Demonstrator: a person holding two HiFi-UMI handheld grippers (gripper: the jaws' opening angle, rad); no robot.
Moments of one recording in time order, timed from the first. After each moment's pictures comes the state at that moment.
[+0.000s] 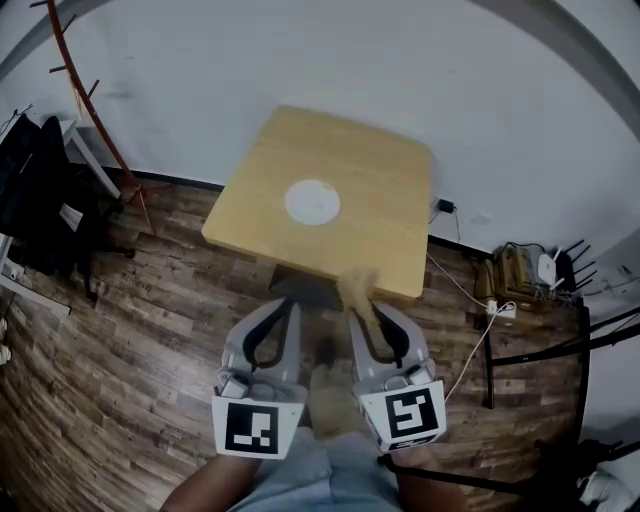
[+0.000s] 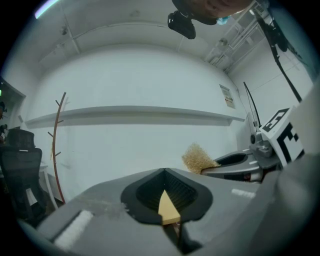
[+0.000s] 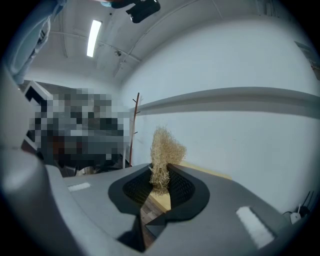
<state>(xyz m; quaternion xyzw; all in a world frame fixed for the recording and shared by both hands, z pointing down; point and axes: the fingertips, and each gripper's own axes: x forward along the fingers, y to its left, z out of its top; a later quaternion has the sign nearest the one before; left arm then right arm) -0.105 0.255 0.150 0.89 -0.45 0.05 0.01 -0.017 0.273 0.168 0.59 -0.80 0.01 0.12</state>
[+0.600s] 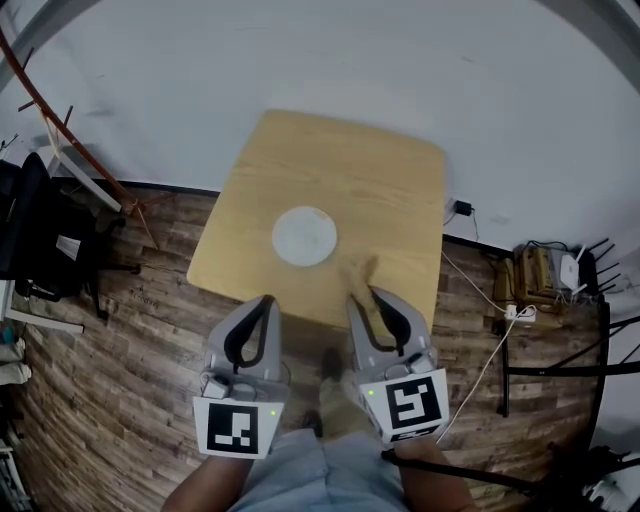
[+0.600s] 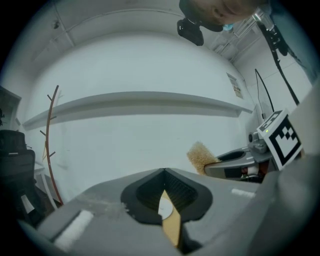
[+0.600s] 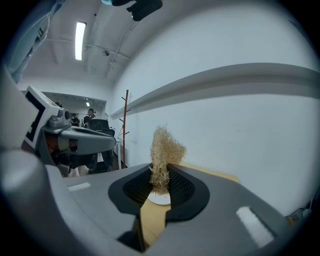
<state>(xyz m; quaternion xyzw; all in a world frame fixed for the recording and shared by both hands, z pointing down) -0.062 0.112 0.165 0.88 -0.46 0.09 0.01 0.048 0.124 0.186 0.59 -0.80 0.05 0.10</state>
